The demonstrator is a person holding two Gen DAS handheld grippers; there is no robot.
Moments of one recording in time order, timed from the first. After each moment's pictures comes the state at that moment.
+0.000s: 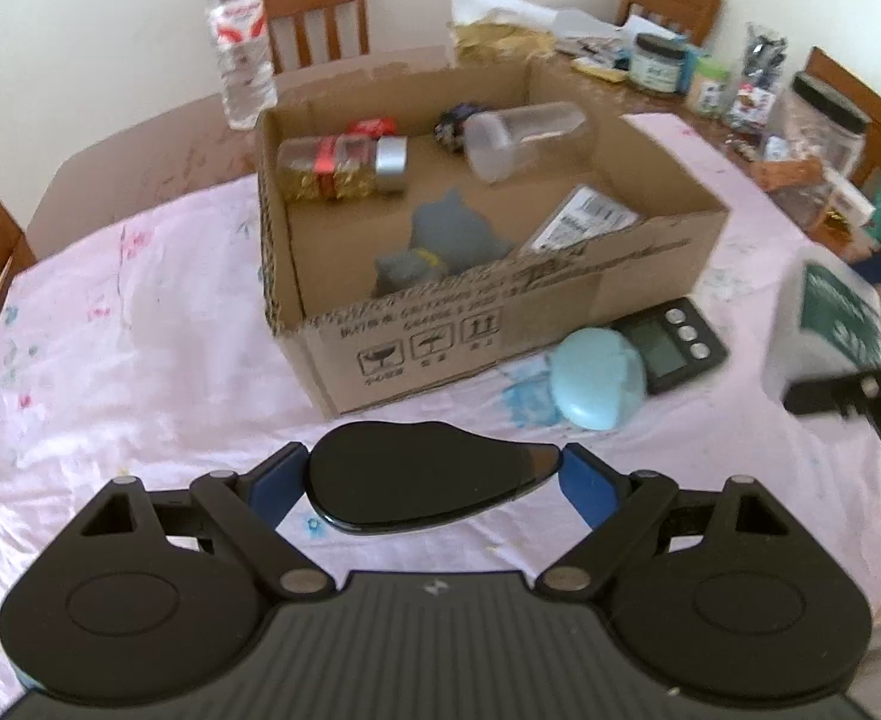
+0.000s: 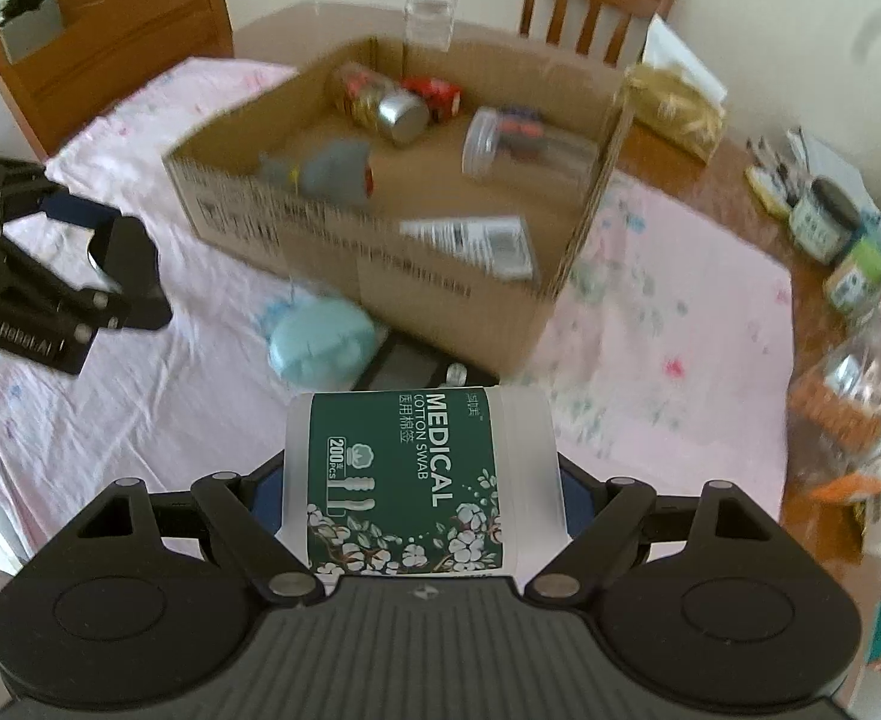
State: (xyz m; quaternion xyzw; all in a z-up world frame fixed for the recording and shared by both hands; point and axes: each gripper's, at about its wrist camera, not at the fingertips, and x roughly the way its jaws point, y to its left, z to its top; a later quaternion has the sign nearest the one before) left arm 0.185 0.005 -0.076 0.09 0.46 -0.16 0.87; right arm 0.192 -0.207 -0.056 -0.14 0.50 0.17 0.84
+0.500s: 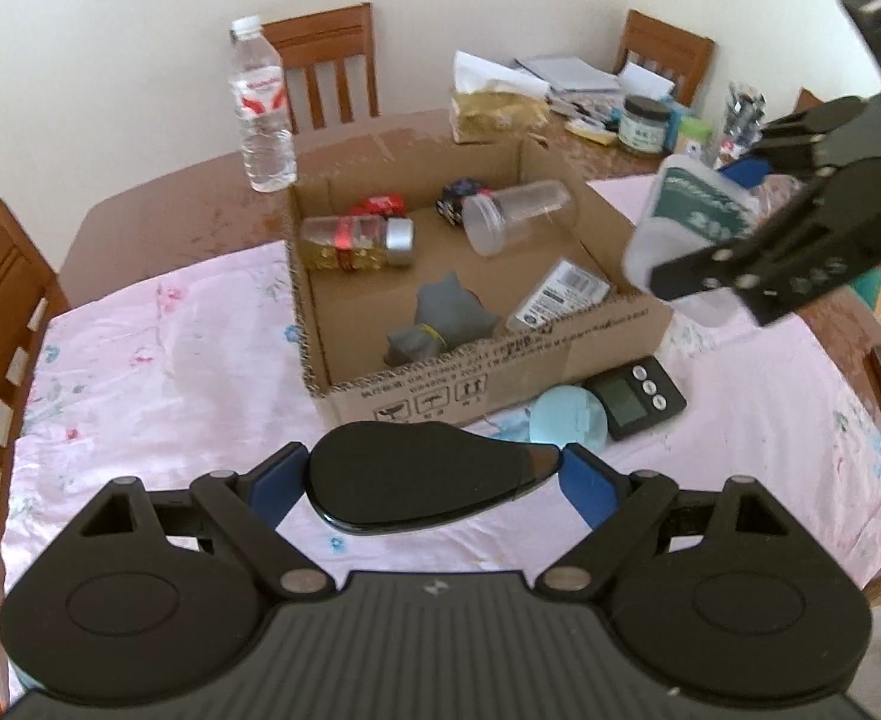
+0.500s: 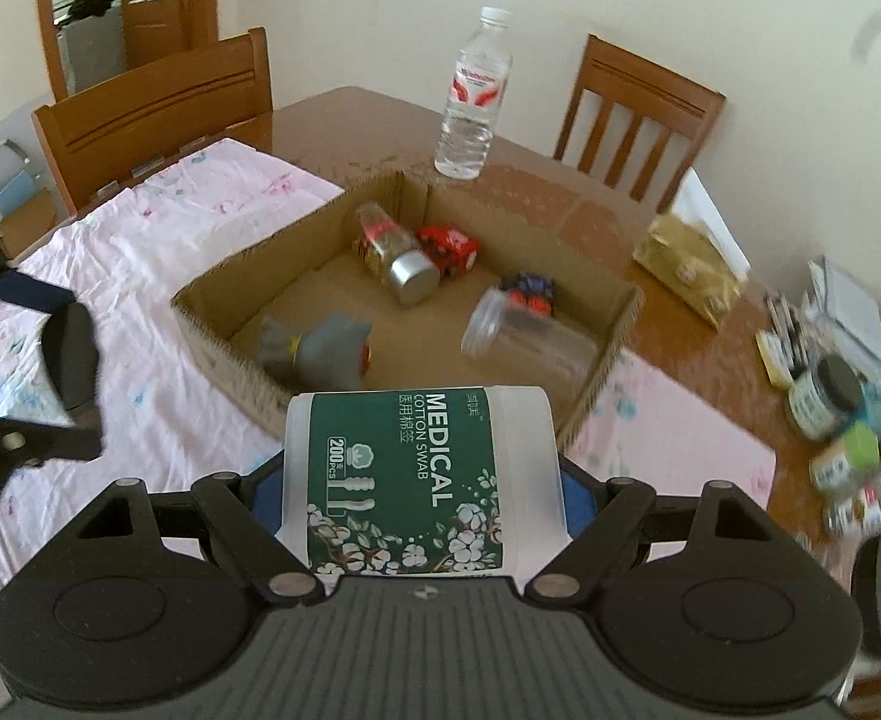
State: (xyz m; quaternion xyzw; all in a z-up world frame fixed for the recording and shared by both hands) left arm 0.168 0.010 -0.026 0.08 0.42 -0.15 0.89; right arm 0.257 -0.186 -0.009 -0.18 0.43 0.23 0.86
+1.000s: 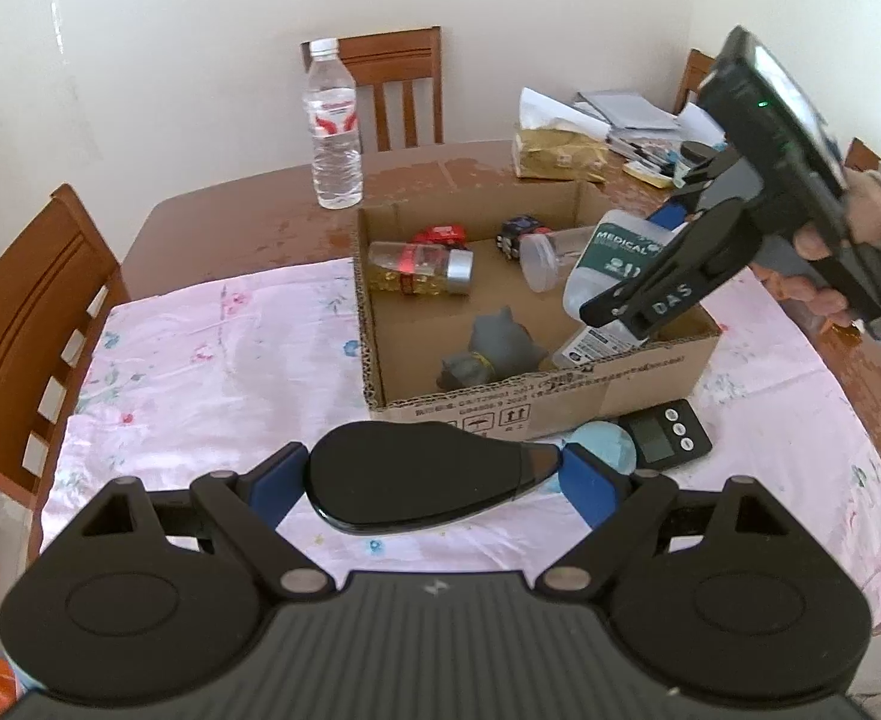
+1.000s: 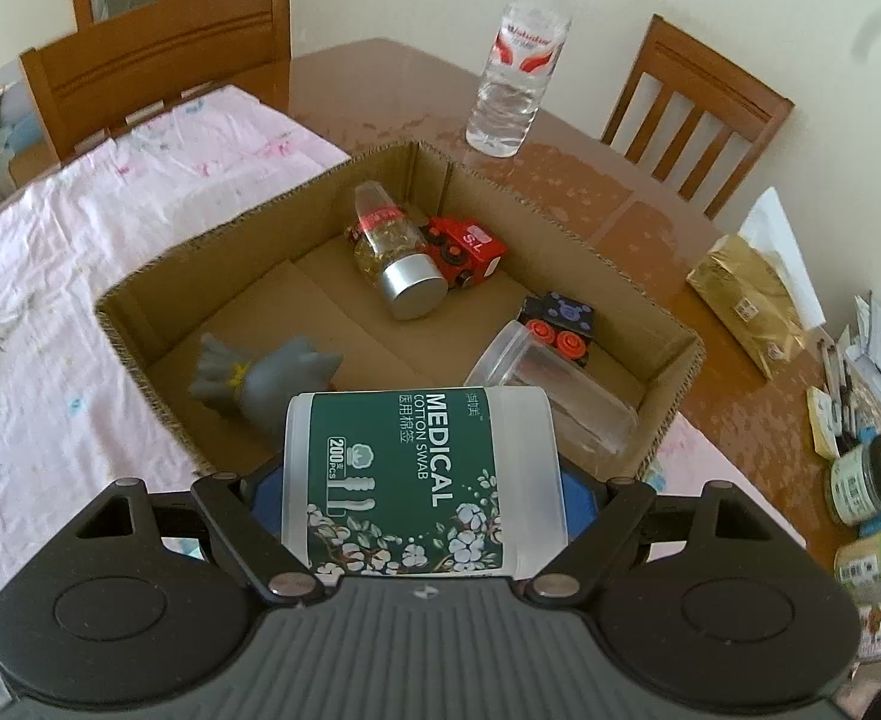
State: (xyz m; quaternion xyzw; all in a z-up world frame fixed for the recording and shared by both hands) left arm 0.159 0.017 -0.009 0.06 0.41 -0.09 0.91; right arm 0.335 -0.157 -0.050 -0.23 0.46 0.26 0.82
